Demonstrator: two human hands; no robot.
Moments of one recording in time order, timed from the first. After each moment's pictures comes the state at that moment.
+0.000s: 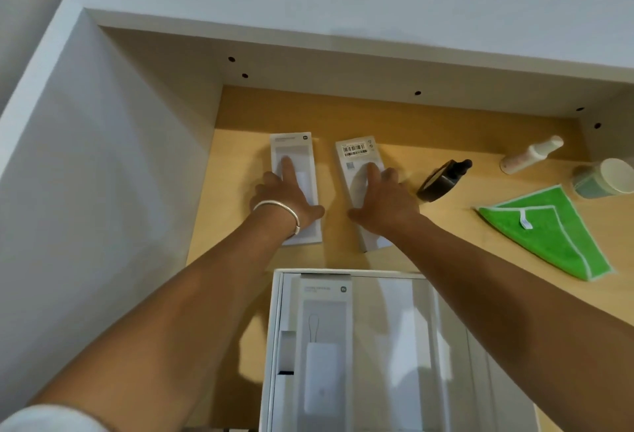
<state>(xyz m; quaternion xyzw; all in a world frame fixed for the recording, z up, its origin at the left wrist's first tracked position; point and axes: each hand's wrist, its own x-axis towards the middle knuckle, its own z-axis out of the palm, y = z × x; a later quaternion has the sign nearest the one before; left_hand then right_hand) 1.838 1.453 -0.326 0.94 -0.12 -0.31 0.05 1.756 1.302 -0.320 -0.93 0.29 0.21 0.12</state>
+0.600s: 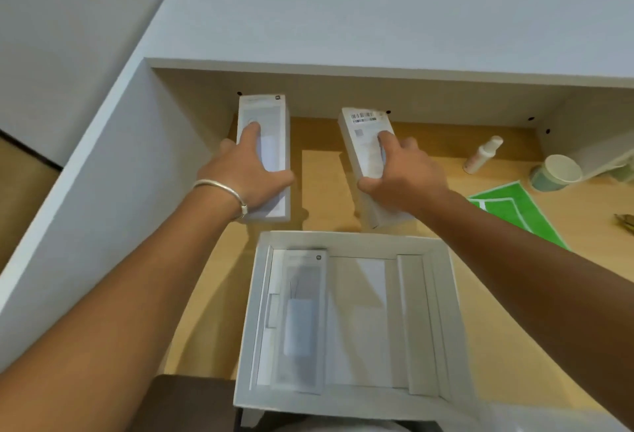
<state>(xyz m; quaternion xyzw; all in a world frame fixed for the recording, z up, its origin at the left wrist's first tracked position) 1.783 1.499 -0.170 0.97 -0.15 -0.14 0.16 1.685 1.271 -0.199 -0.95 0.25 0.05 0.15</state>
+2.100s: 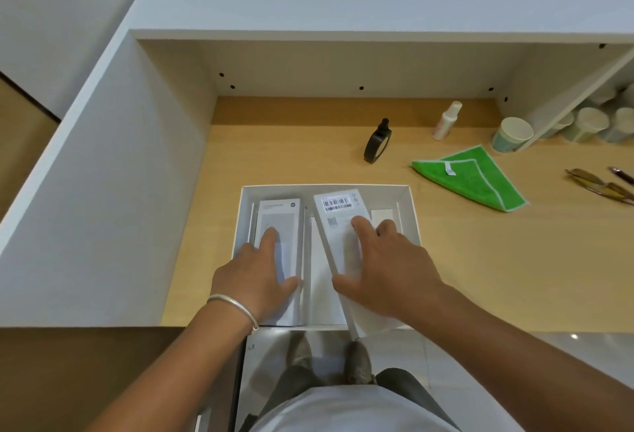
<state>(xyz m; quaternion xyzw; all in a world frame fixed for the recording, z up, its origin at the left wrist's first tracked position) 1.590 1.552 -0.229 0.96 -0.20 -0.20 0.02 1.495 1.370 -0.189 -0.96 0.19 0.14 0.14</state>
